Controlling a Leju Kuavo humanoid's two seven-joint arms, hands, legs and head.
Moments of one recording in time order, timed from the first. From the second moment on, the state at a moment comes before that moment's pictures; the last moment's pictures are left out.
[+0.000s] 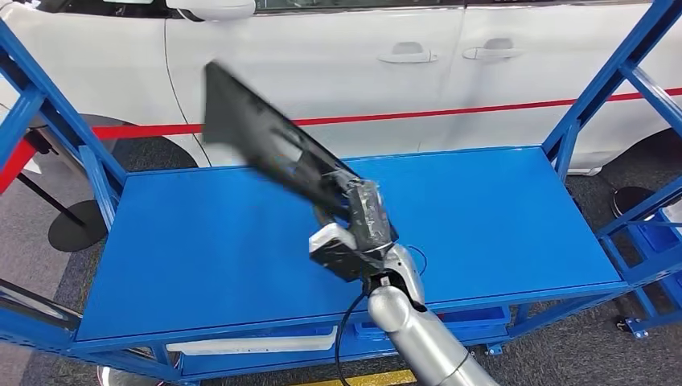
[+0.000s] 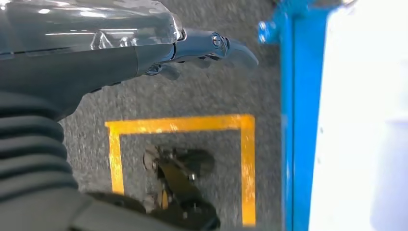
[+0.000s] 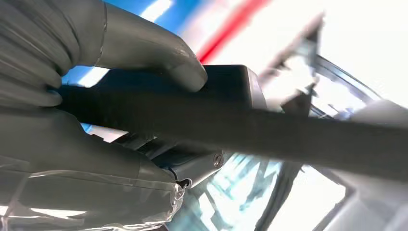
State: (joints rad) left arm -0.06 0.02 -0.56 -0.17 0.72 0.18 -0.61; right arm -0.39 0.14 0.58 -1.33 0.49 -0.41 -0.29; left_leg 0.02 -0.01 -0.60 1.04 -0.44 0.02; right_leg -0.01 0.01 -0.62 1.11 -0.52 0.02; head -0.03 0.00
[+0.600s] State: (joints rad) left arm -0.04 0.02 -0.53 -0.16 0.78 0.25 -0.59; right arm 0.05 0.07 0.47 -2.01 -0.07 -0.30 -0.69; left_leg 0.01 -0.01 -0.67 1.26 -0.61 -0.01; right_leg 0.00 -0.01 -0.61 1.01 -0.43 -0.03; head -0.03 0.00
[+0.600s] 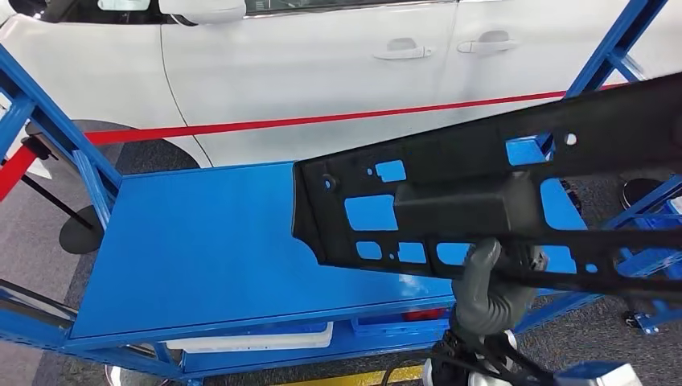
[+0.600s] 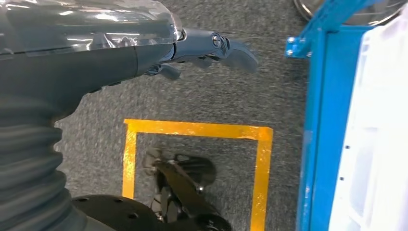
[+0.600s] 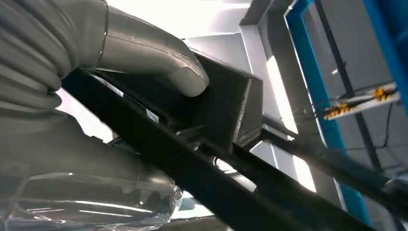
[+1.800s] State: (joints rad) left arm -0.04 0.01 -0.51 -0.16 0.83 0.29 -0.51; right arm 0.45 0.19 0.23 -2.17 -0.06 0.09 -0.69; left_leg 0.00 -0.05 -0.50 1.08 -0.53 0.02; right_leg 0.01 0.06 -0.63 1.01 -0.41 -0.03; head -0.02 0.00
